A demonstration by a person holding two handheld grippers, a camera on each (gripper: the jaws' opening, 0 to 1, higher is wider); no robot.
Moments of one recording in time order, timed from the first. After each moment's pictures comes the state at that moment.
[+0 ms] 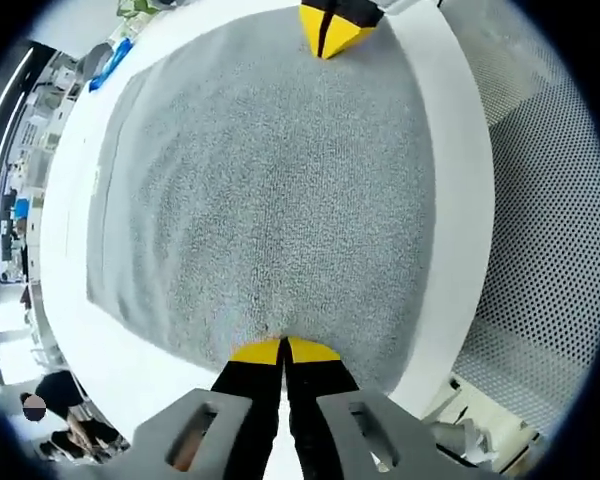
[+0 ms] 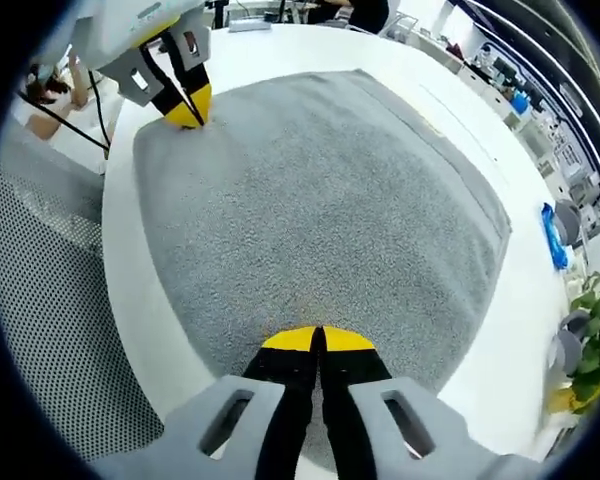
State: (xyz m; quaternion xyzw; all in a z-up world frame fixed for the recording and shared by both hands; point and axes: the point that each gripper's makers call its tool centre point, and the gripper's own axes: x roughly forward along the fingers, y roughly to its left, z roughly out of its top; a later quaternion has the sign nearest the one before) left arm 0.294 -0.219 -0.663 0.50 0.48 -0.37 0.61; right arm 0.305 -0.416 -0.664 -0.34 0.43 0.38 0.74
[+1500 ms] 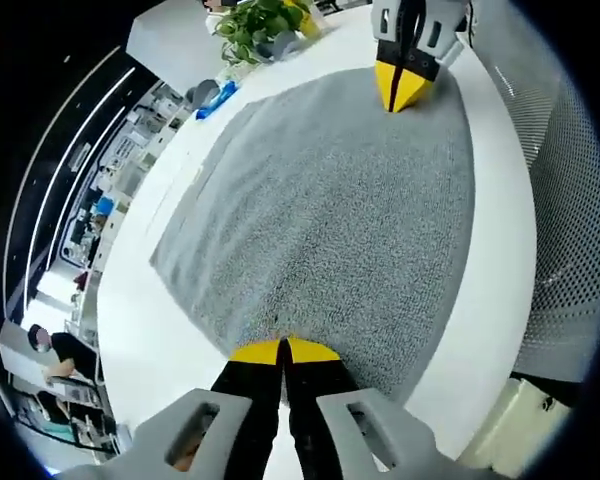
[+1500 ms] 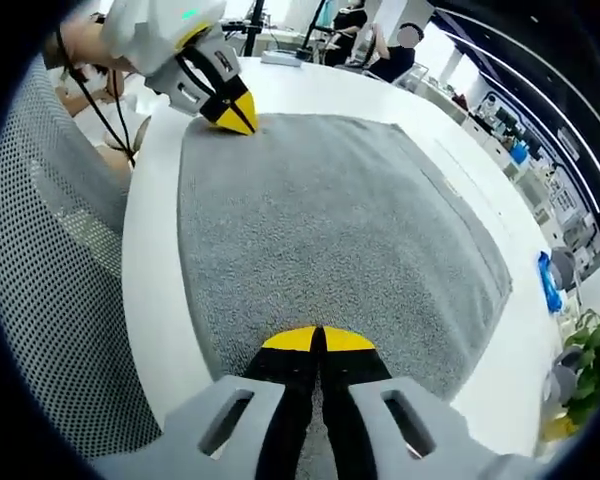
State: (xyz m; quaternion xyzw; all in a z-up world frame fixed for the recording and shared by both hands) left arm 0.308 -0.183 -0.655 0.46 0.30 -0.29 0.78; right arm 0.289 -0.376 -0.662 -0.35 0.33 0.42 0.77
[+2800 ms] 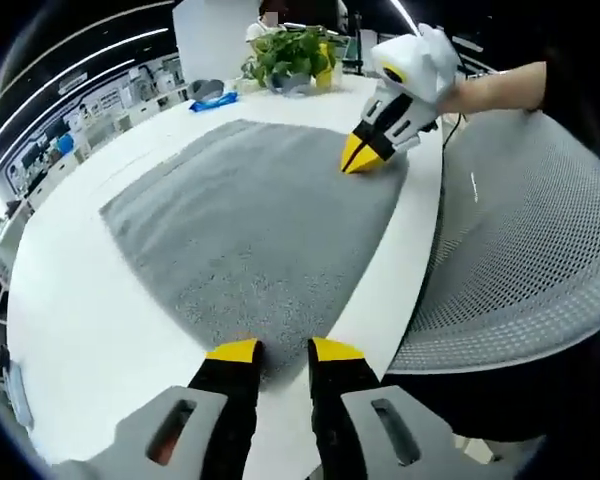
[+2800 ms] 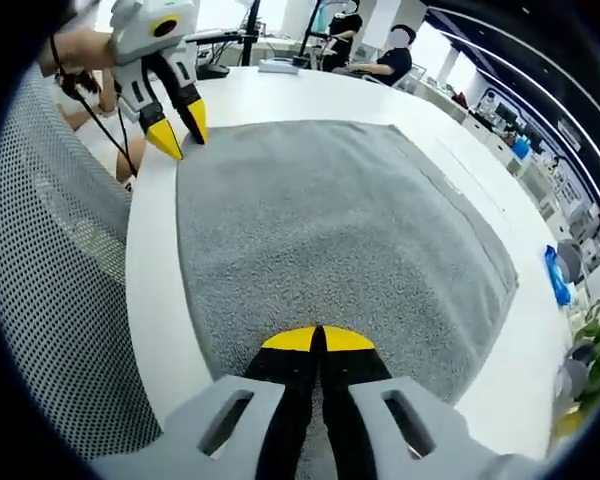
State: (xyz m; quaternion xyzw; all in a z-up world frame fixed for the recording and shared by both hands) left arm 0.243 -0.189 -0.652 0.26 0.36 -0.40 0.80; right arm 0.290 -0.375 -0.662 -0.32 0.33 0.43 0.78
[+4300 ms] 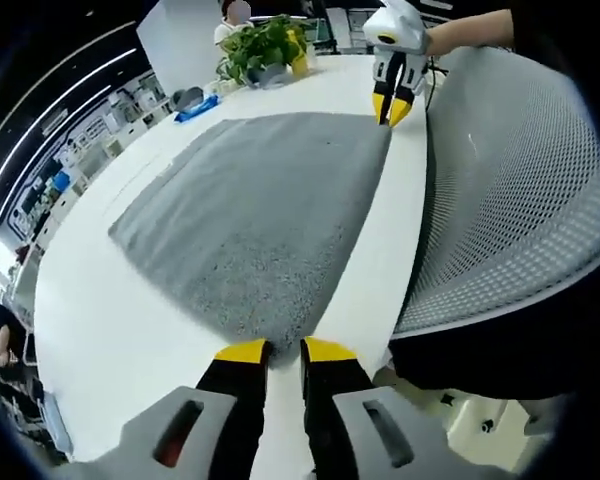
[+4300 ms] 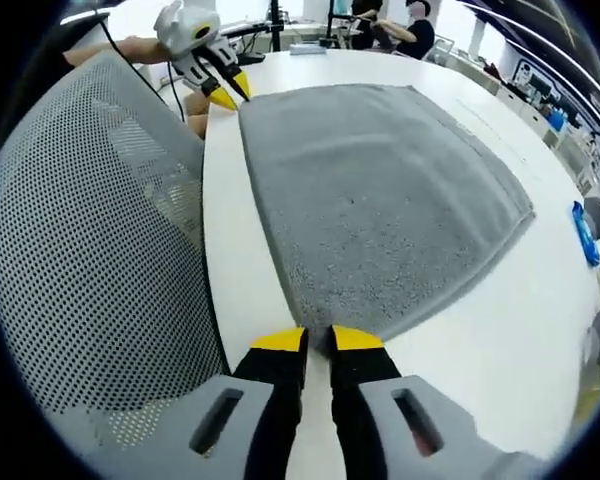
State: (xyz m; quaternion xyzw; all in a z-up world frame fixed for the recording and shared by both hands) left arm 0.239 -0.172 -0.649 0.35 0.32 -0.40 0.78; right arm 0.225 -0.467 -0.659 -0.30 0.40 0.50 0.71
